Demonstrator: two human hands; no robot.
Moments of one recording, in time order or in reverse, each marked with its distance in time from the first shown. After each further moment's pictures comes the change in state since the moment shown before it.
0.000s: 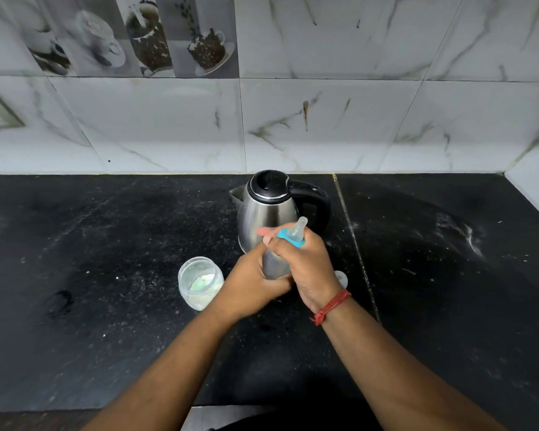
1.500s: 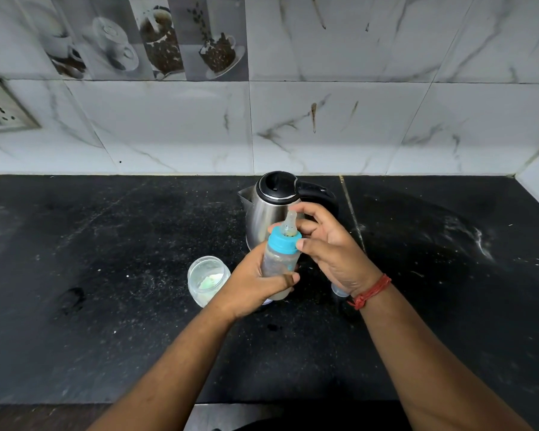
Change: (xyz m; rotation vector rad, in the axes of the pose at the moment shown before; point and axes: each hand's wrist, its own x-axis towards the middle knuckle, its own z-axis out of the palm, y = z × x) left_hand -0.008 0.000 -0.012 -0.273 -0.063 -0.091; right_hand 0.010 -0.021 -0.039 -0.020 -0.383 -0.044
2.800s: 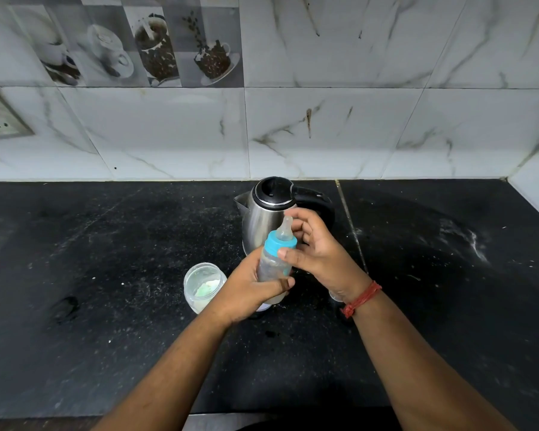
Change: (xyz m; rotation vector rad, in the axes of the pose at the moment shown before) left_hand 0.004 -0.004 -0.006 0.040 0.011 -0.021; right_hand 0.003 0.006 0.006 -0.218 0.072 -0.048
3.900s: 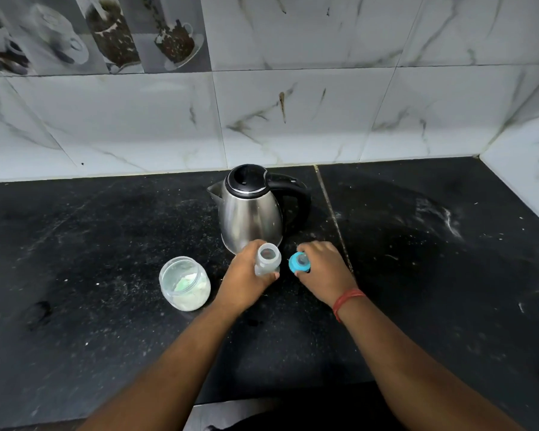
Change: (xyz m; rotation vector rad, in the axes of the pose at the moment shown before) left_hand 0.035 -0.058 0.024 0.508 0.153 0.048; right_hand -0.026 0.107 -0.049 -1.059 0.173 0.165
